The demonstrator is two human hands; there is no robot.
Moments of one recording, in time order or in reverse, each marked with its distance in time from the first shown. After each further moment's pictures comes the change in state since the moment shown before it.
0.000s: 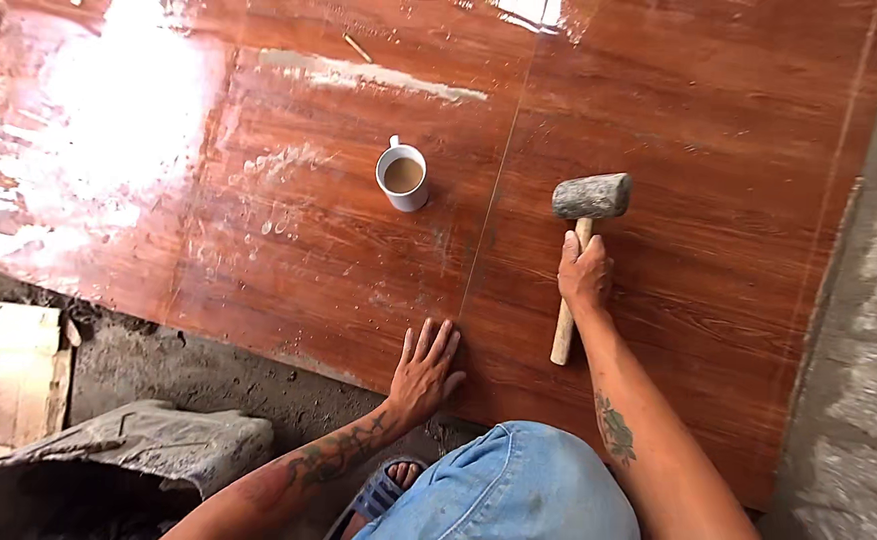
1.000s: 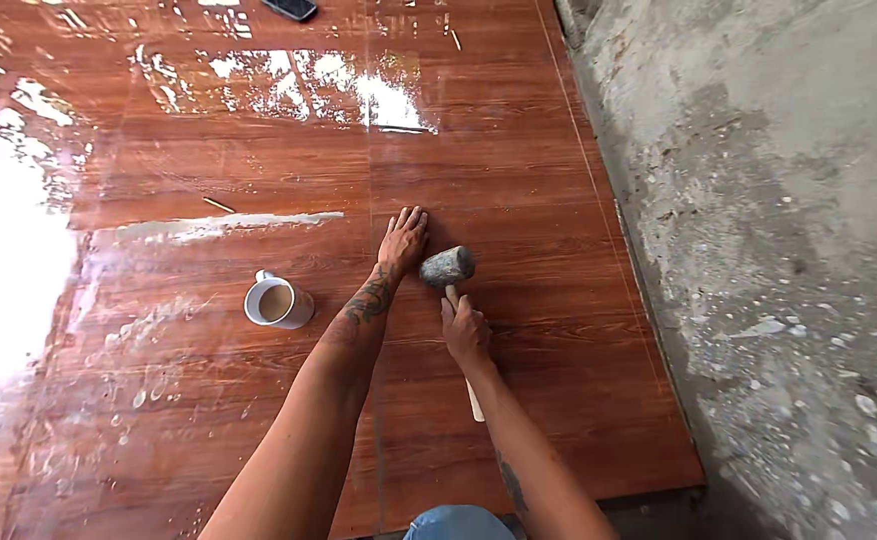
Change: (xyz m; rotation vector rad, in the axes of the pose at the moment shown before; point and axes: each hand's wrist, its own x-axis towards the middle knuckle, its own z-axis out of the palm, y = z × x) left_hand 0.449 0.018 -0.056 0.019 0.133 0.280; right_hand 0.005 0.005 0.003 -0.006 0.007 0.036
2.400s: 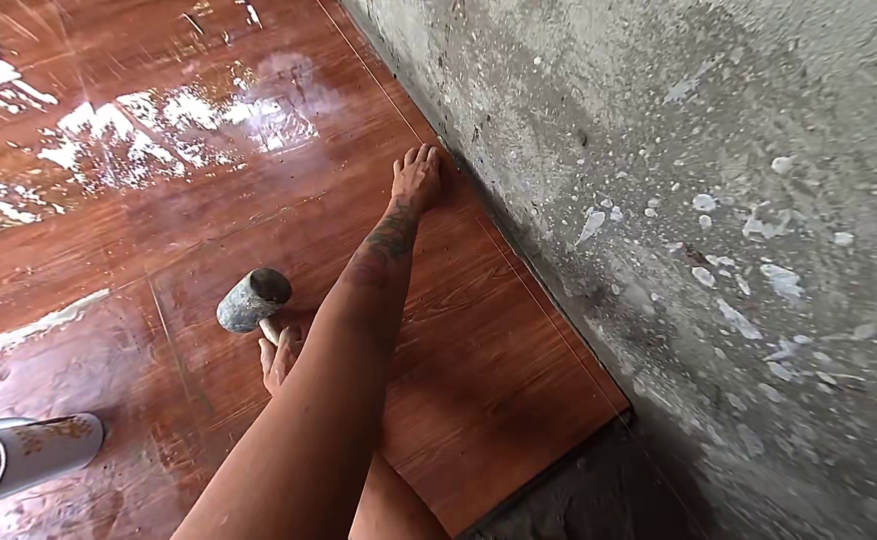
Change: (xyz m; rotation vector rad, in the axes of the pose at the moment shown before) left_hand 0.184 0.353 0.088 0.011 -0.157 0.269; right_hand 0.022 0.011 0.127 0.508 0.335 -0.020
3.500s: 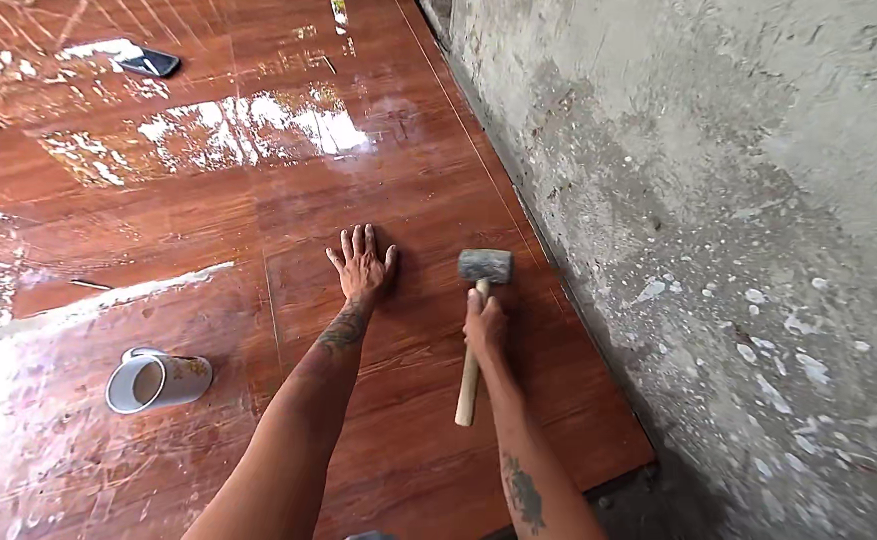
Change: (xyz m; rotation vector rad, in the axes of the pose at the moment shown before) left_hand -0.199 -0.181 -0.006 0.108 0.275 -0.557; right_hand 0.110 0.023 -0.241 -0.063 -0.077 0.523
